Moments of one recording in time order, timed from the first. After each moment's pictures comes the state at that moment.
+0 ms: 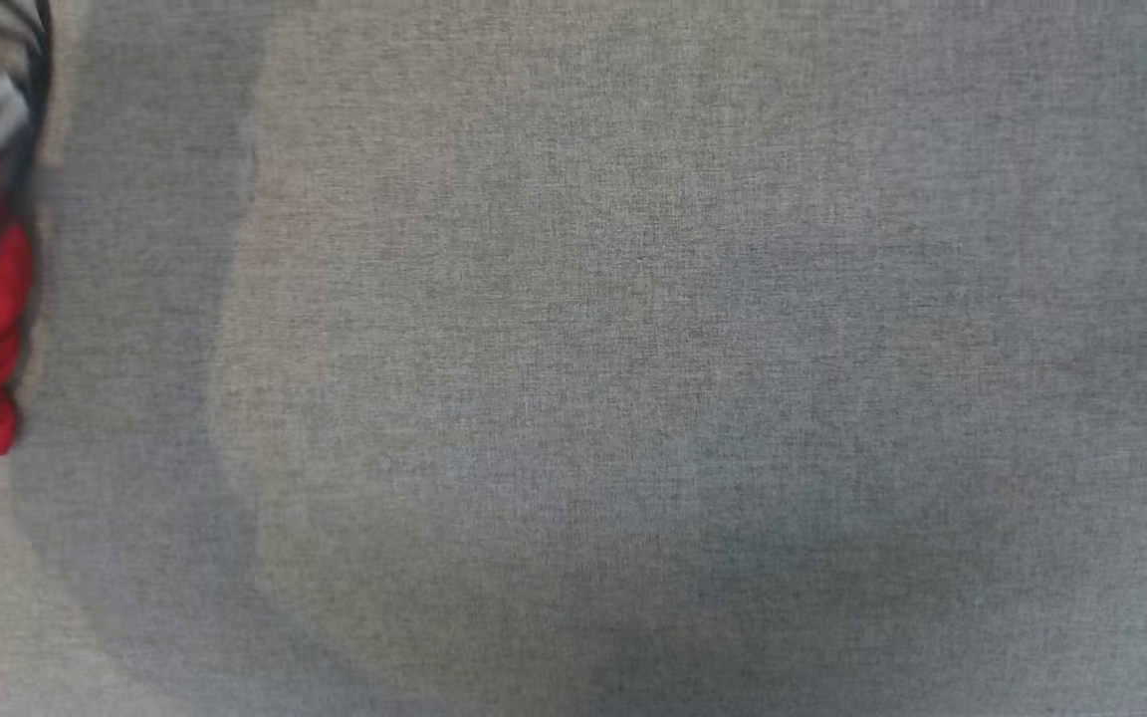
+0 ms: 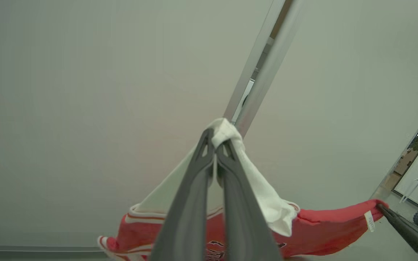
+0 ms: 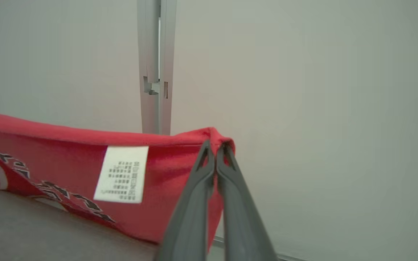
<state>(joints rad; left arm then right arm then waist) -1.34 0.40 -0.46 0.41 -1.08 -0.13 -0.26 -1.38 -0.52 0.34 0.64 0.41 0.13 -0.26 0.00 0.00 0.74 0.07</state>
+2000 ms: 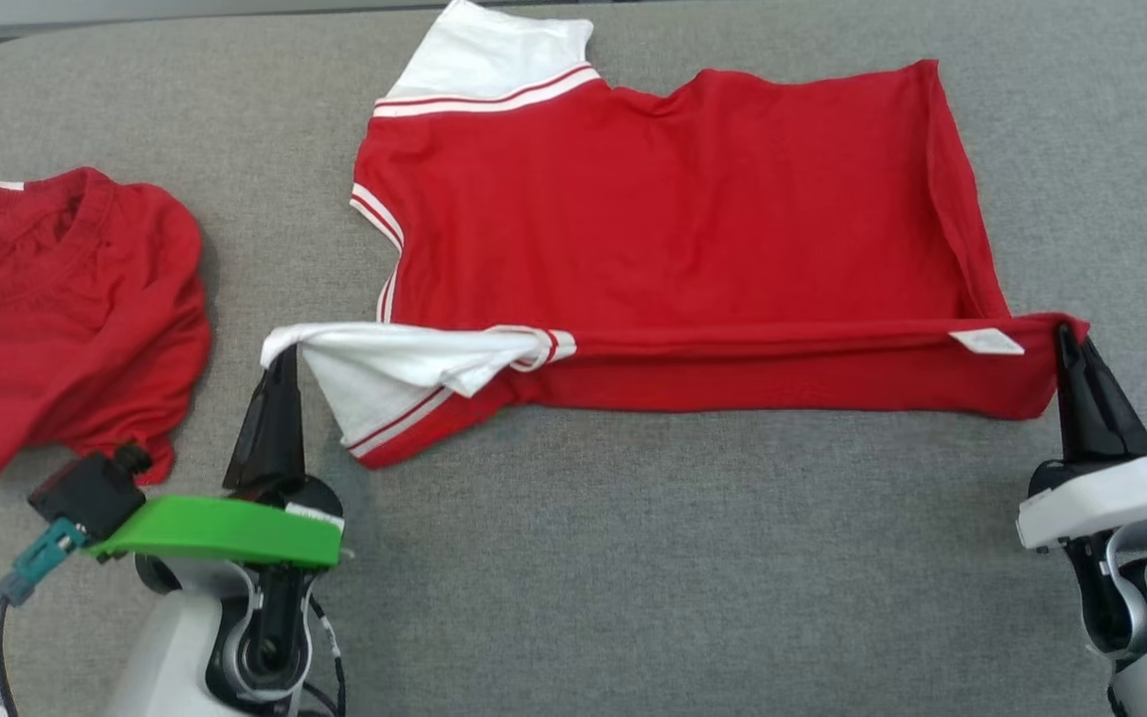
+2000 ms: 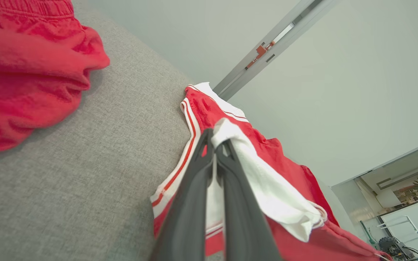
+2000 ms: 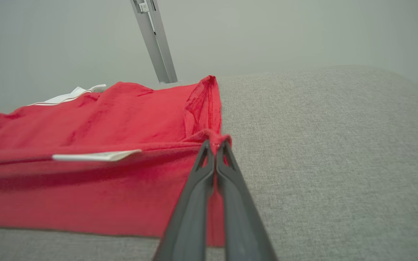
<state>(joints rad) -0.22 0.18 -0.26 0.17 -1.00 -0.08 -0.23 -0.20 -0.27 -0.02 0.30 0.37 0.13 -0.26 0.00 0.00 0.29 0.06</state>
